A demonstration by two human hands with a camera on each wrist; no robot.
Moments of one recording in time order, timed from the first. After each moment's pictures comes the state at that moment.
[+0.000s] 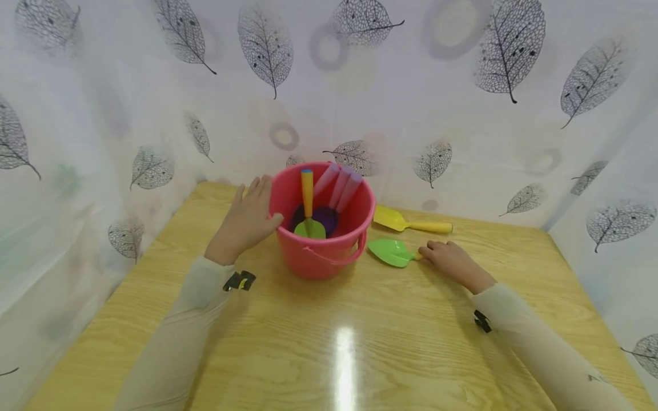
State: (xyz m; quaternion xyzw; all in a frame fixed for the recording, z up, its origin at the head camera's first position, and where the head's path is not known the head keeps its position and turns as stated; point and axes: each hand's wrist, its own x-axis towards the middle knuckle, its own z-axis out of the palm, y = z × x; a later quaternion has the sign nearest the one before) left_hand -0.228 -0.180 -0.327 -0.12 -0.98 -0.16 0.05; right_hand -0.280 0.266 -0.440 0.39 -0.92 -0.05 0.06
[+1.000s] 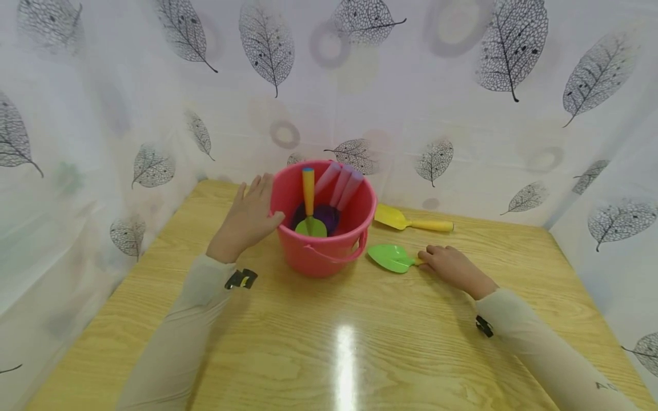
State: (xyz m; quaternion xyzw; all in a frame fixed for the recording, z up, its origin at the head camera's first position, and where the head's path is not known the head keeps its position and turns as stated) left_hand -0.227 -0.180 -0.325 -0.11 -0.98 -0.16 0.04; right_hand -0.265 0.262 -0.437 0.40 -0.91 -0.06 0.06
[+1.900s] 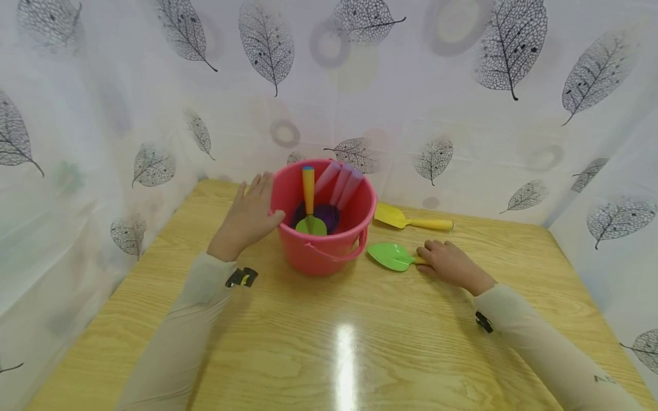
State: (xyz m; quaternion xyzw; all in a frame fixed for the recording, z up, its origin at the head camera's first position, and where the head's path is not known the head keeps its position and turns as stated) left_hand -0.227 -0.179 -0.325 -0.11 -0.98 -0.17 0.05; right_hand -0.268 0.260 -0.437 0.42 -0.90 -0.05 0.08
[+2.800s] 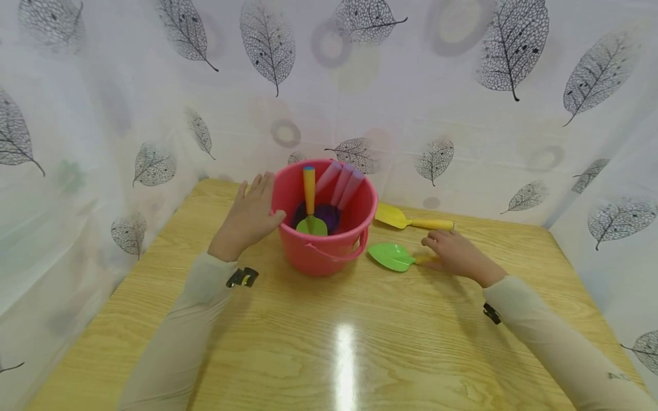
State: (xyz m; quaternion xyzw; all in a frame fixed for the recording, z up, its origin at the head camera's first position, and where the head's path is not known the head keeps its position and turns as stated) left_hand -0.229 -0.181 -0.327 -0.11 -0.98 -0.16 0.04; right_hand -0.274 0.262 -0.409 0.43 -0.89 -0.06 0.11
